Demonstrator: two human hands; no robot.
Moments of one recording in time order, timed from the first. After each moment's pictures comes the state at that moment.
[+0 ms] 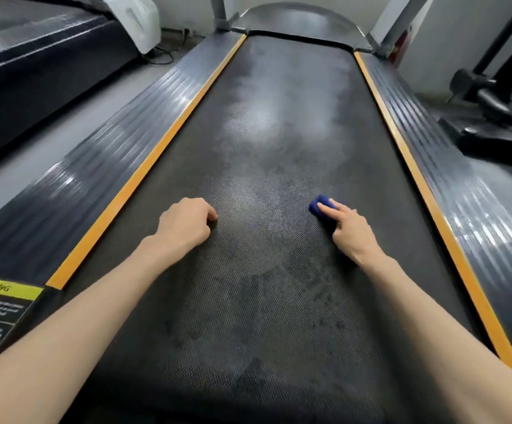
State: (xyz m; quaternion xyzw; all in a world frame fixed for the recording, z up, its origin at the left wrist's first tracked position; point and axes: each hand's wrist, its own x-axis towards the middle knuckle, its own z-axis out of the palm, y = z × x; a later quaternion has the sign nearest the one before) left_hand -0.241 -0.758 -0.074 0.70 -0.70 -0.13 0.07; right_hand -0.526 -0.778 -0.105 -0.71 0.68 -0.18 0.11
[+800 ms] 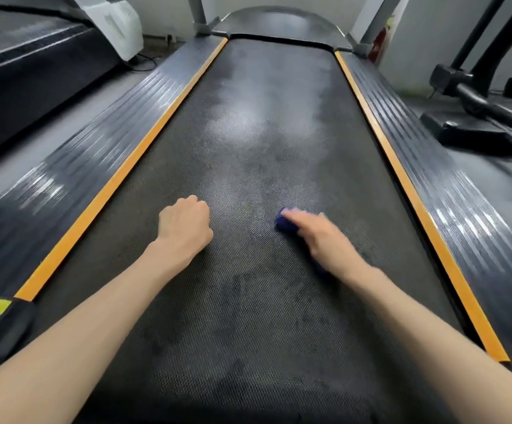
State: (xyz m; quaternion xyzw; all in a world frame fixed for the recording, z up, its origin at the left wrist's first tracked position) left_hand -0.280 -0.756 -0.075 0.69 -0.73 0.03 0.02; right_hand -0.527 -0.756 -0.122 -0.81 0.54 -0.20 0.13
